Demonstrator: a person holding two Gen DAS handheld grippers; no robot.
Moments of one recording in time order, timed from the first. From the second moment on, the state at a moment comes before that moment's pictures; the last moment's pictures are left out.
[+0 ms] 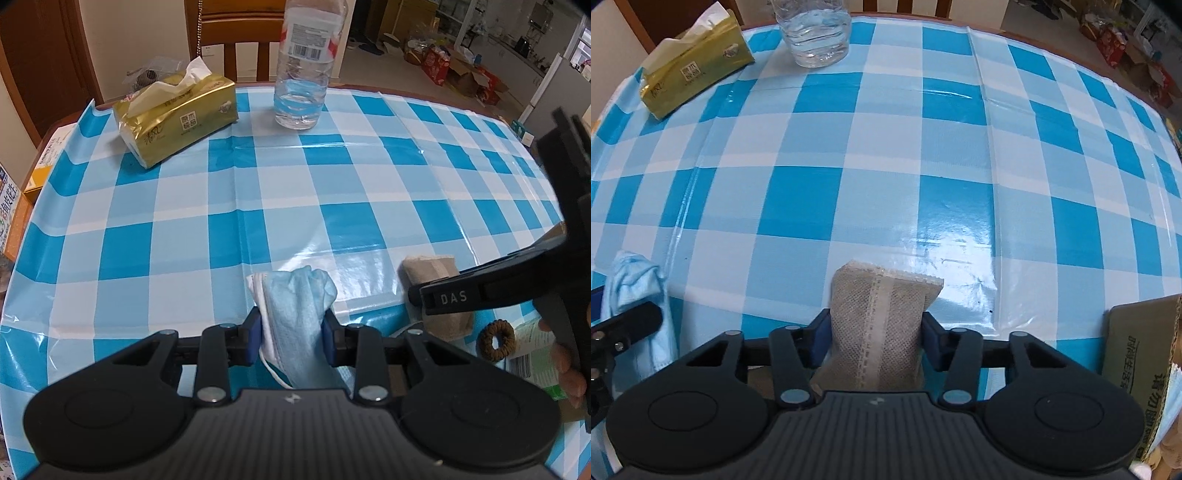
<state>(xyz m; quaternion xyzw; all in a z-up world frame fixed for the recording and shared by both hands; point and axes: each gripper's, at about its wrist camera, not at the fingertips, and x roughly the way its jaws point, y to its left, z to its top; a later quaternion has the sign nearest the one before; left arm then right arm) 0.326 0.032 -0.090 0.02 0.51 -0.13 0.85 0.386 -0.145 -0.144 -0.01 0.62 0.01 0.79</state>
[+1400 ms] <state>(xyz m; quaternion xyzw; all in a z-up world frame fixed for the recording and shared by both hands) 0.199 -0.023 0.018 0.12 0.48 -0.28 0.82 0.189 -0.195 0.008 0.02 0.52 0.15 0.84</state>
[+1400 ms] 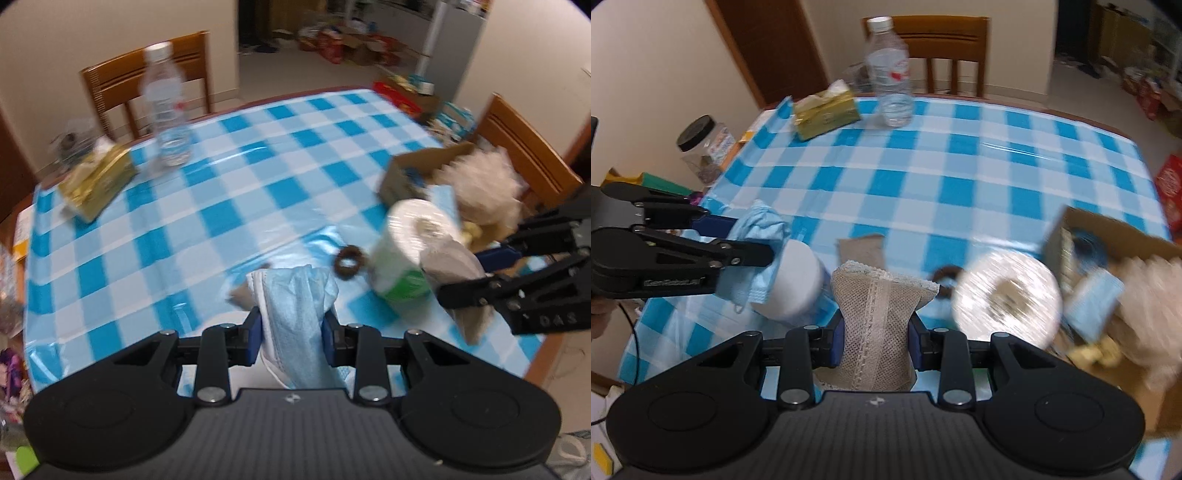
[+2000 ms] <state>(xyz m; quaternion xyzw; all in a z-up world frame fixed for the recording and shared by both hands) 0.162 -0.151 0.029 0.16 0.44 -0.41 0.78 0.115 -0.318 0.013 0.08 0.50 -0.02 0.86</state>
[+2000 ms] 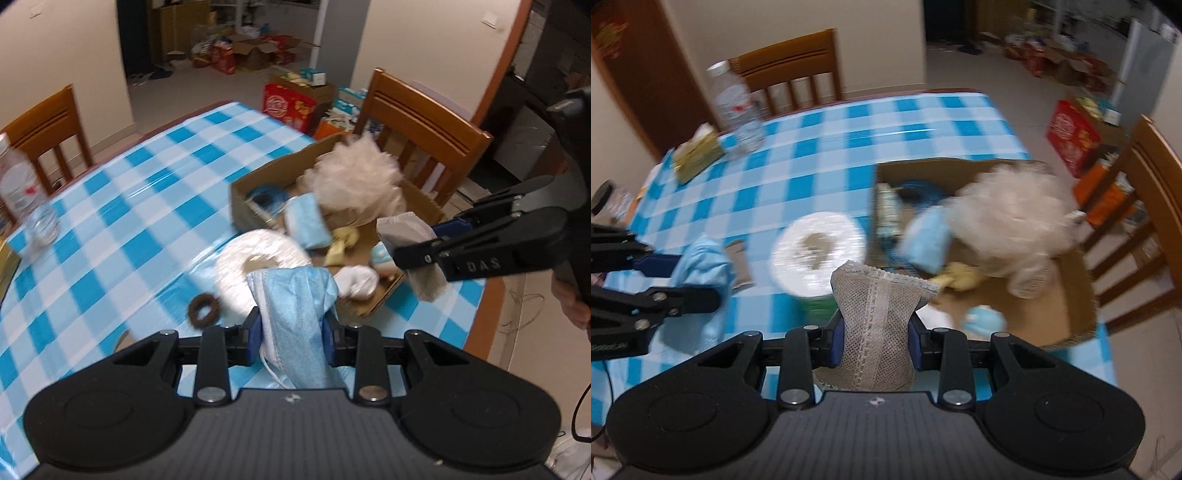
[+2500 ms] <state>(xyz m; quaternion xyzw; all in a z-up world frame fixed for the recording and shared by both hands) 0.170 -0.234 0.021 0.16 0.44 -0.43 0.77 0.121 -0.443 -0.008 0.09 0.48 -0.16 0.86</state>
